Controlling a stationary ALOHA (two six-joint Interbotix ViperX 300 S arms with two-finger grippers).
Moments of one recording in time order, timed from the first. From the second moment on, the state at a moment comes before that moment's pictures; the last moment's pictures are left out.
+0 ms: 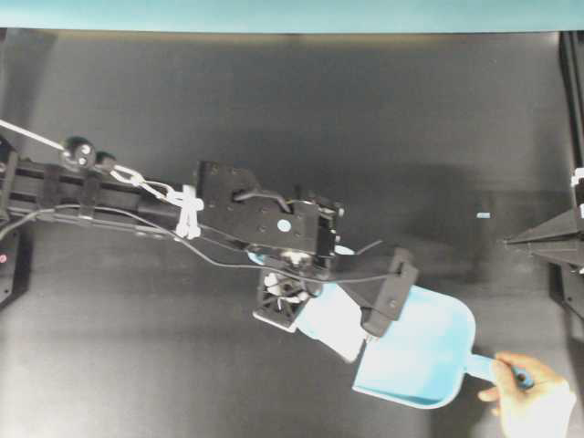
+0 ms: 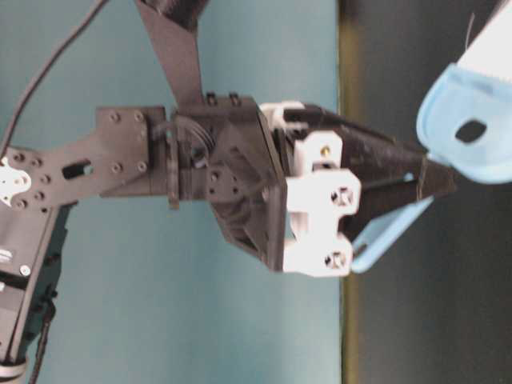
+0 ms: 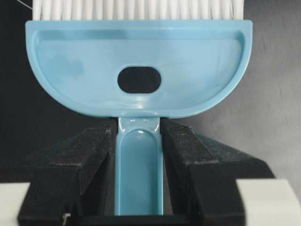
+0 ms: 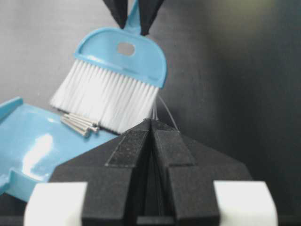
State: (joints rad) left arm -0.06 0.46 -0.21 0.05 1.19 0.33; right arm 0.07 -1.42 1.47 0.00 0.17 -0.05
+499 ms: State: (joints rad) left arm -0.09 0.56 -0.49 0.05 1.20 0.37; right arm 0.07 -1.42 1.47 0.00 0.18 -0.05
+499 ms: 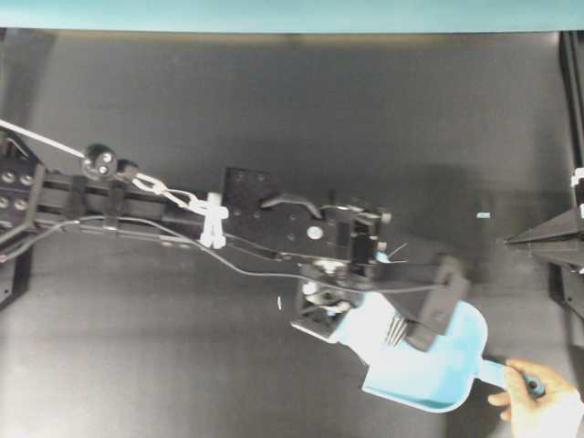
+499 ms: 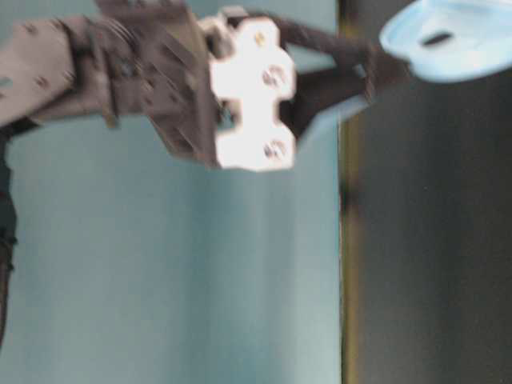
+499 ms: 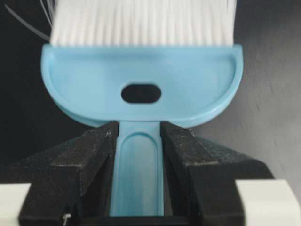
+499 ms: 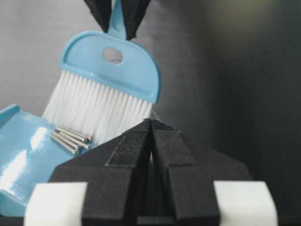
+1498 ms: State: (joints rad) left arm -0.12 0.66 -0.63 0.05 0.94 0.38; right arm 0.07 -1.42 1.47 0.00 0.18 -0.05
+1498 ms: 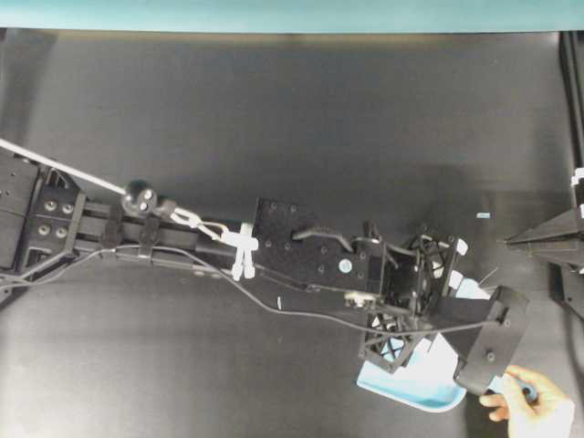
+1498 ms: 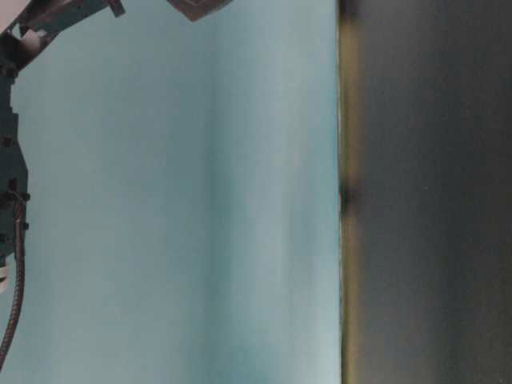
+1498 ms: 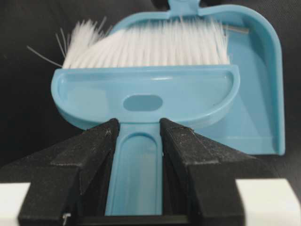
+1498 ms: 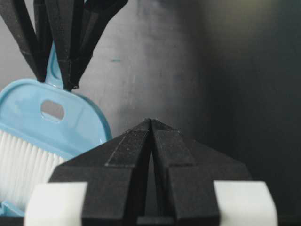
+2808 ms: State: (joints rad) left arm -0.08 -0.13 0.45 0.05 0.53 0.19; right arm 0.07 -1.43 1.47 0.00 0.18 -0.05
